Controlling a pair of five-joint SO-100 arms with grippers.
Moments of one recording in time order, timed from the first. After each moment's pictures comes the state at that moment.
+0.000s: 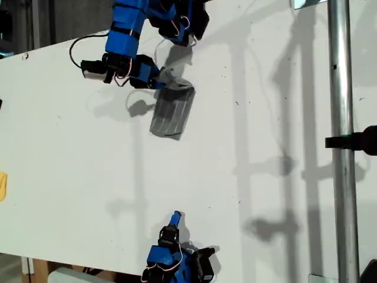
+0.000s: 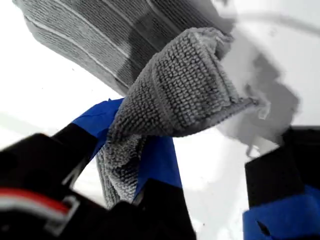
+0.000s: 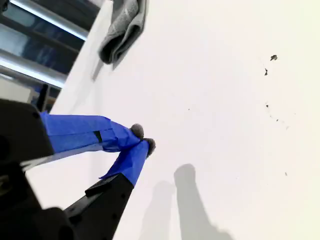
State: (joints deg) arm 0 -12.5 199.2 178.4 68.3 -69.4; arm 1 20.0 109.8 109.6 89.5 76.5
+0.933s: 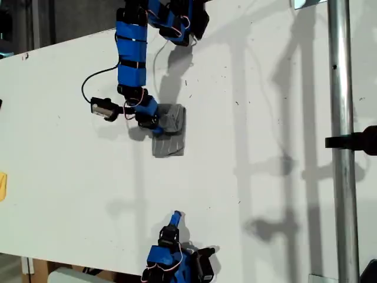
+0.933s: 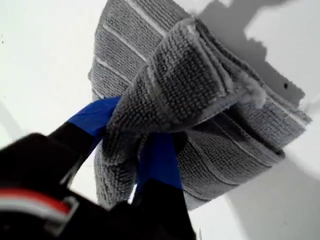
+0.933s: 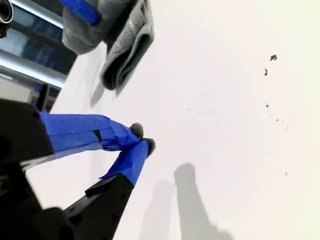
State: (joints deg) arm 0 -12.5 199.2 178.4 68.3 -69.4; arm 1 16.3 89.2 104.4 45.7 67.8
